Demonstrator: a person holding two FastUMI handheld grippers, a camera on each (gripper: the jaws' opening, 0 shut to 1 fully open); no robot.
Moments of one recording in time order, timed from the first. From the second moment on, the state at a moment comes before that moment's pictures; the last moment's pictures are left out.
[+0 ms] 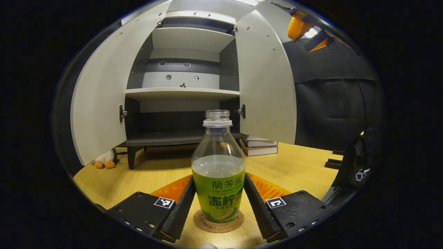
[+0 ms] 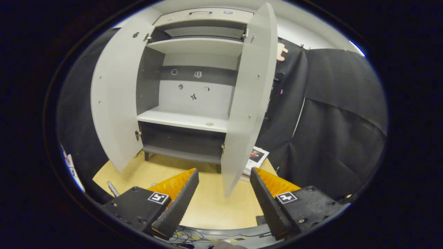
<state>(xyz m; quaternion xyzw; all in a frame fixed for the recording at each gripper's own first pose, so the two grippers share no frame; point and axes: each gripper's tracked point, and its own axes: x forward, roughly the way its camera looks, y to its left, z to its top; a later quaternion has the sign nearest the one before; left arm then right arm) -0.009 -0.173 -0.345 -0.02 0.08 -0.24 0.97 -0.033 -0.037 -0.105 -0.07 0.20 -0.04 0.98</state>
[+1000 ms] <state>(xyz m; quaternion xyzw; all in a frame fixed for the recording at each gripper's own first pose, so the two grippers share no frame) 0.009 -0.133 -0.158 -0.05 0.03 -0.20 0.98 -0.028 -0.055 -0.069 -0.02 0.10 -0.06 0.99</state>
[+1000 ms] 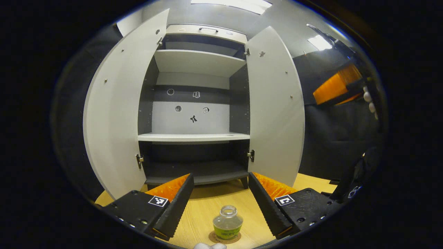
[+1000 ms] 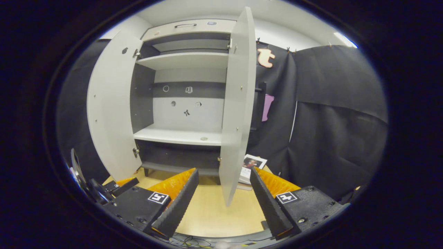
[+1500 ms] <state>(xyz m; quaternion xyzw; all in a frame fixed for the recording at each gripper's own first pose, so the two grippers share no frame) 0.010 -0.033 -0.068 -0.01 0.04 -0.09 0.99 -0.009 -0.099 -0.025 0.00 0.02 -0.08 1.00</state>
